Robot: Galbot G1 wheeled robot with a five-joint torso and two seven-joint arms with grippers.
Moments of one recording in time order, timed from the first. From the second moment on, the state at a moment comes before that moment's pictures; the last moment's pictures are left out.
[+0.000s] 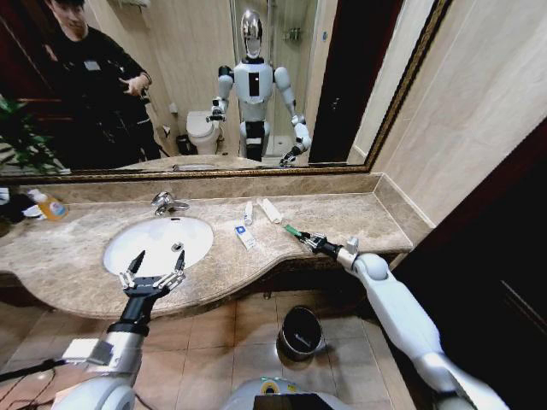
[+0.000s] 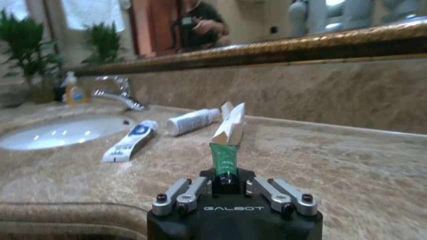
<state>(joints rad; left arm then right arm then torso) 1.84 -1.36 -0.82 -2.47 -0.37 0.04 0.05 -0.89 1.09 0.35 1.43 0.44 -0.04 -0.65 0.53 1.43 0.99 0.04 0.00</state>
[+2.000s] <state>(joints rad) 1.84 -1.36 -0.82 -2.47 -0.37 0.04 0.05 -1.37 1.27 0.47 1.16 0.32 0.43 -0.38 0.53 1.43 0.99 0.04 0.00</state>
